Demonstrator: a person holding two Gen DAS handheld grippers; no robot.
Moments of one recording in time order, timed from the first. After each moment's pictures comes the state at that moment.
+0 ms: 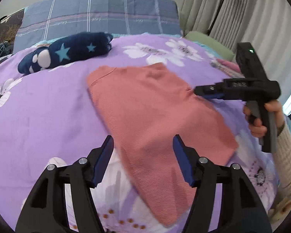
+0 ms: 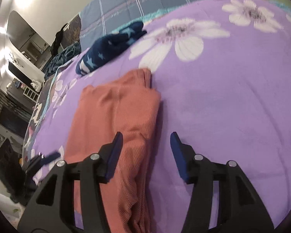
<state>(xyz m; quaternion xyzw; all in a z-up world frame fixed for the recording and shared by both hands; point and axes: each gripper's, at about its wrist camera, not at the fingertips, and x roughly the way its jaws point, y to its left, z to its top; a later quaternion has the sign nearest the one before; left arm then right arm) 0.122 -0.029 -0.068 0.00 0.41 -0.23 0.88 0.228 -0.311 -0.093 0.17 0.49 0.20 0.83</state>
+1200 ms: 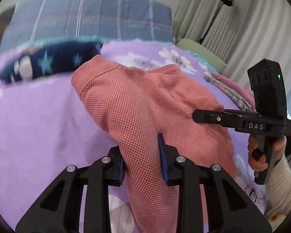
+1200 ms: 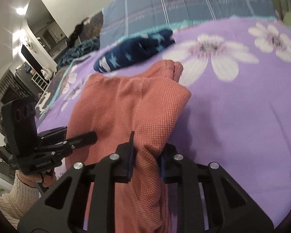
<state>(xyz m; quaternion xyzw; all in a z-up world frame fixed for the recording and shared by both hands) 0.166 -0.045 -0.046 -0.03 0.37 -0.28 0.88 0.216 -0.269 -0.061 0.11 0.43 0.24 0.86</state>
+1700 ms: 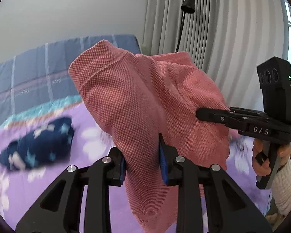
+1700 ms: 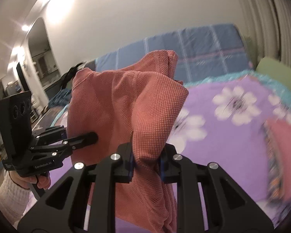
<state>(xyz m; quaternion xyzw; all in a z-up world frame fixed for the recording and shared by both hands) 0.221 -0.159 0.094 0.05 0.26 -0.34 0.90 0.200 -0.353 0.078 0.10 0.27 0.16 0.95</state>
